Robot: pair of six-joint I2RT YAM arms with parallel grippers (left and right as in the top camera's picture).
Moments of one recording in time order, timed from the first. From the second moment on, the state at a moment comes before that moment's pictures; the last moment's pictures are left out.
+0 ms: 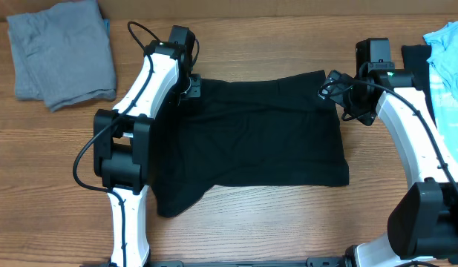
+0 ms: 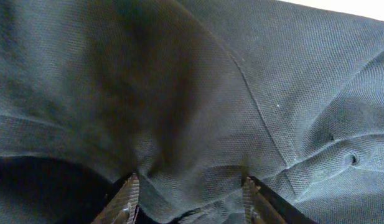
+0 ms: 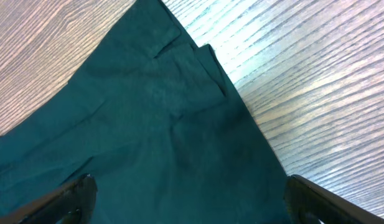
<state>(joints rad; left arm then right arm) -0.22 2.29 1.91 -1.05 0.00 -0.26 0.01 1.72 1.41 -0.90 -0.02 0.57</state>
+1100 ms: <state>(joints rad) -0.21 2.29 1.98 -1.08 0.05 -0.22 0.01 1.87 1.41 -0.73 -0.02 0.57</state>
